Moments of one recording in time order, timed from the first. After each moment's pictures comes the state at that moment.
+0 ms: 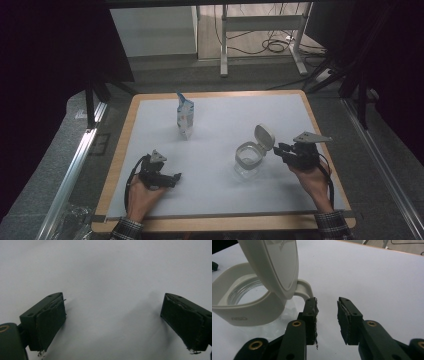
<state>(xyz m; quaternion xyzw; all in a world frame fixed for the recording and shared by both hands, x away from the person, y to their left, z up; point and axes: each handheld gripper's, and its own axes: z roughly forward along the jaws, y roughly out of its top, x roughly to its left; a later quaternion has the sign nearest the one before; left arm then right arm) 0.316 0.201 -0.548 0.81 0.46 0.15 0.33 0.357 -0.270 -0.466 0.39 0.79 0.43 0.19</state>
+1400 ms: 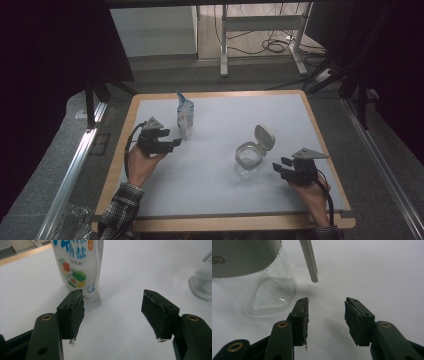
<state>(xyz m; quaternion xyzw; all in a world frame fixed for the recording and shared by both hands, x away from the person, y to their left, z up) 0.383 0.209 -0.474 0.79 0.40 0.17 0.42 0.336 -0.277 -0.513 0.42 0.79 0.41 0.18</state>
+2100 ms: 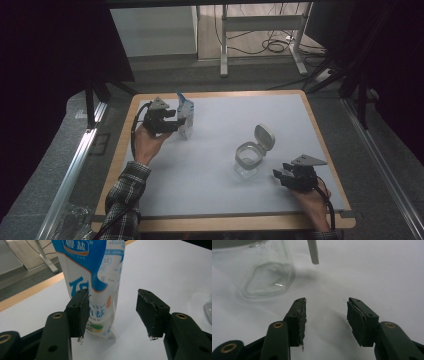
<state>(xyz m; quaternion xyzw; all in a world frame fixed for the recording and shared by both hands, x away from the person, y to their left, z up) 0.427 0.196 -0.443 0.79 0.39 0.21 0.43 0.324 -0.279 -0.528 0.42 0.80 0.38 0.19</state>
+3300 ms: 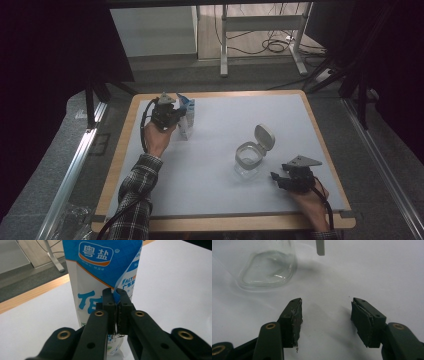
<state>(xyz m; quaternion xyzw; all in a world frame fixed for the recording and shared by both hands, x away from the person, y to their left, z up) 0.452 0.182 -0.452 0.77 0.41 0.22 0.43 0.324 -0.272 -0.530 0.40 0.82 0.36 0.20</state>
